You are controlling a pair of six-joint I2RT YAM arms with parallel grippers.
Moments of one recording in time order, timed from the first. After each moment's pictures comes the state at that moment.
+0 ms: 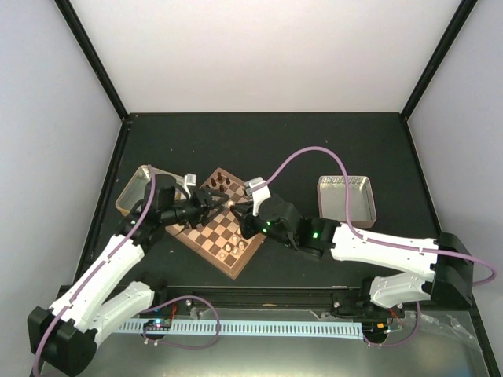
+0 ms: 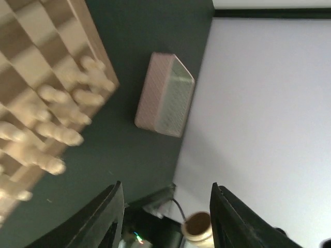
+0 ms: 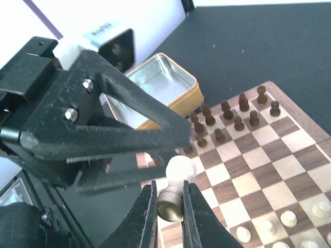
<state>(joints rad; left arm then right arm) -0.41 0.86 0.68 -0.32 0.62 -1.35 1.21 1.29 0.94 -0.04 0.28 0.55</state>
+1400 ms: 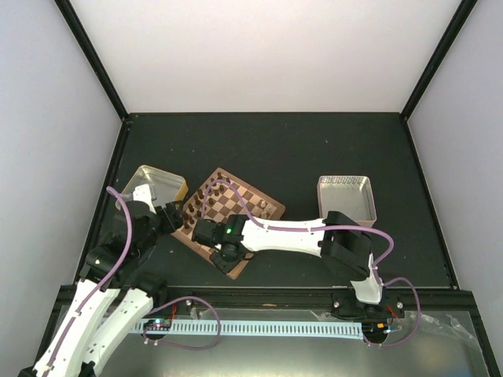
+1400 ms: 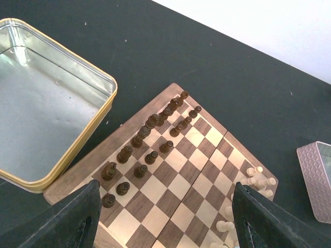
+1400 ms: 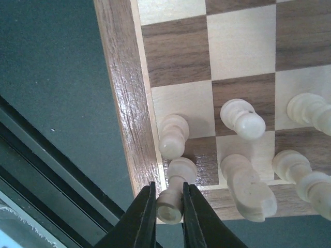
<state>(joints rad) -0.37 0.47 0.73 -0.80 -0.14 -0.60 1.30 1.99 1.55 -0.93 0.01 0.47</state>
